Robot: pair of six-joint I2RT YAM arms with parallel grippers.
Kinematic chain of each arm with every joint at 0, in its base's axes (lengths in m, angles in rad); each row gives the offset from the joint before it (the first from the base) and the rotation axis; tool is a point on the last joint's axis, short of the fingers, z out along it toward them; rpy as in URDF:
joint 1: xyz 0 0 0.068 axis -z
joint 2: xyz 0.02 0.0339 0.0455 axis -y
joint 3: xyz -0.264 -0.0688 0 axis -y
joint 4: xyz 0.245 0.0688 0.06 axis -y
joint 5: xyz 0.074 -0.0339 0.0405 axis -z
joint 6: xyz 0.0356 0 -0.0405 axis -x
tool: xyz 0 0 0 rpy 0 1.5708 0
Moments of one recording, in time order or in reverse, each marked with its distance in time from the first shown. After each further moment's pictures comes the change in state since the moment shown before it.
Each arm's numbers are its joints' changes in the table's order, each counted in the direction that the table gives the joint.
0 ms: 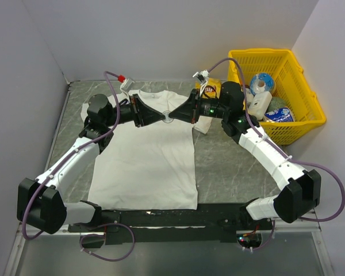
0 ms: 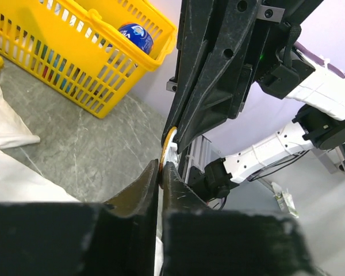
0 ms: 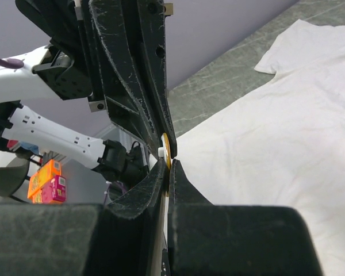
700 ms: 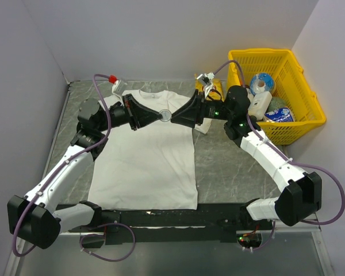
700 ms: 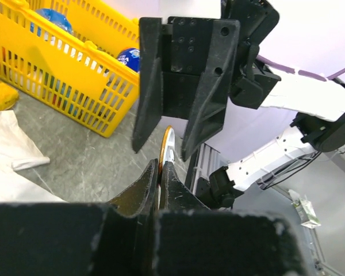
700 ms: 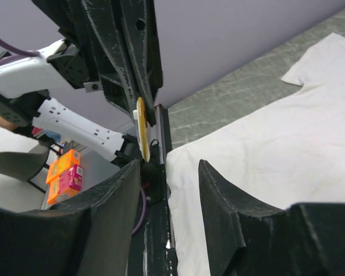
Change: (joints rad) left arm 0.015 0.128 -0.006 -0.045 -0.065 -0.056; right arm 0.036 0.033 -0.092 0.206 -0.135 -0.104
